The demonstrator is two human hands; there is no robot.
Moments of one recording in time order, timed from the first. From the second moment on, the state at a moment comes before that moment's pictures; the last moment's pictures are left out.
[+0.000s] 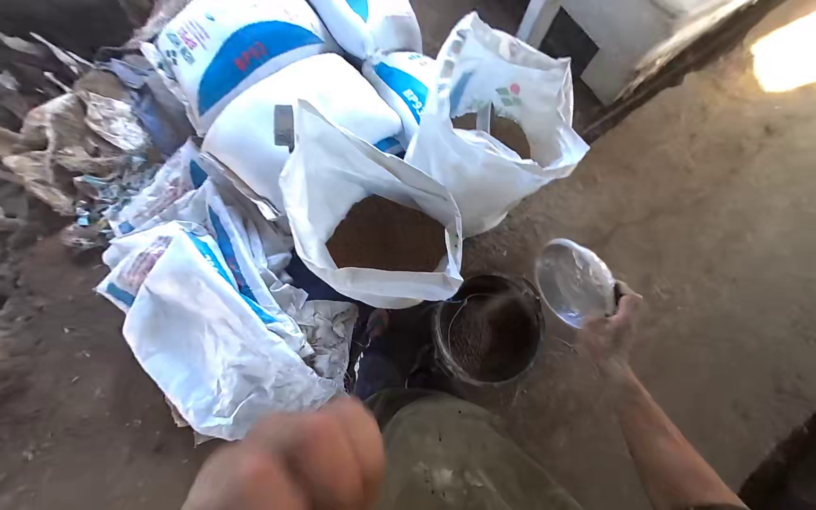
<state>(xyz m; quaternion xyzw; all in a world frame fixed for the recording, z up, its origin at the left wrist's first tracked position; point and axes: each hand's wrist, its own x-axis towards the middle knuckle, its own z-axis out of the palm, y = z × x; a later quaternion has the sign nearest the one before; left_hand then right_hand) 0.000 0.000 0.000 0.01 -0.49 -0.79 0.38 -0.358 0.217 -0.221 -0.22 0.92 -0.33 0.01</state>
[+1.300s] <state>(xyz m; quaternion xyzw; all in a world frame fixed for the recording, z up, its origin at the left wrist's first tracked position) -0.274 -0.085 -0.267 0.17 -0.85 -0.49 -0.11 -0.260 0.162 -0.290 0.26 0.82 -0.45 0.24</state>
